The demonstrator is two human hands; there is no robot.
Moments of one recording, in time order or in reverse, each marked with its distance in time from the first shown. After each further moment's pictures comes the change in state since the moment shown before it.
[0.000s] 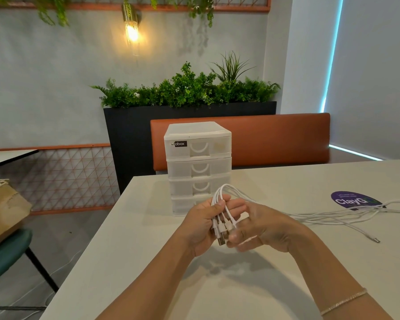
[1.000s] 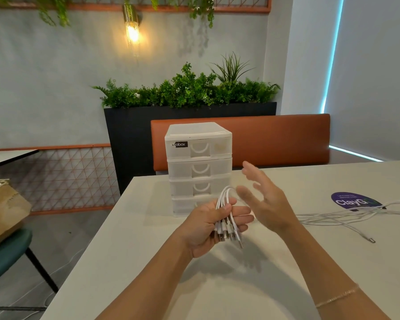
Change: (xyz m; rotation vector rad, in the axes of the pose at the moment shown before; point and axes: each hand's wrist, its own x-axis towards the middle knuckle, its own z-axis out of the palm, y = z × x) left_hand -0.004 0.002 -0.004 0.112 -0.157 -0.029; right_hand 0.014 -0.004 -0.003 -0.357 0.585 -0.593
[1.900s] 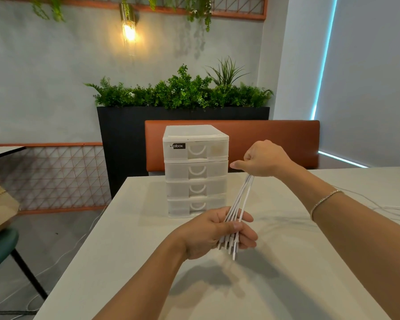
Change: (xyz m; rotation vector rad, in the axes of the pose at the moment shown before) left_hand -0.012 0.008 0.007 0.401 -0.266 -0.047; right_hand 0.099 -0.024 -0.042 -0.811 -0.243 0.114
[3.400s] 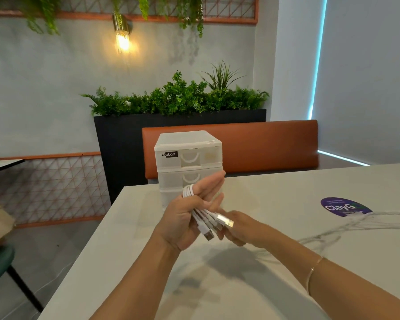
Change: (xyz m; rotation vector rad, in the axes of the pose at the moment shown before) left_hand 0.012 0.021 -0.009 -0.463 0.271 0.380; right_hand -0.066 -0.022 0.083 0.720 -0.459 0.042
